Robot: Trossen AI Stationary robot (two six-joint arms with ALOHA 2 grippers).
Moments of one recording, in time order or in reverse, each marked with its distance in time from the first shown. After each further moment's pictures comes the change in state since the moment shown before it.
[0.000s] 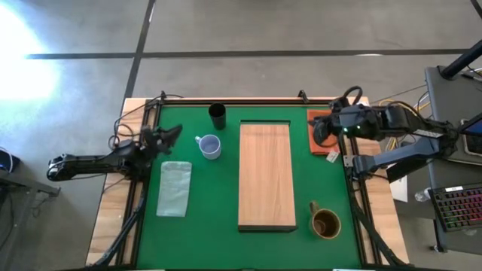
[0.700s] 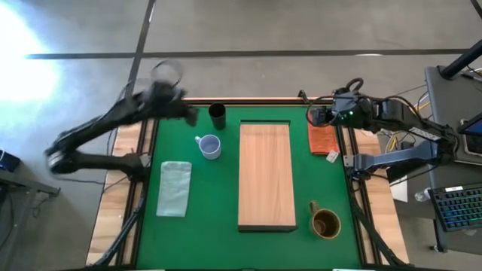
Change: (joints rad) left arm 0.532 0.908 1.121 -1.187 0.713 0.162; right arm -0.203 0.016 0.000 -0.001 -0.098 0.099
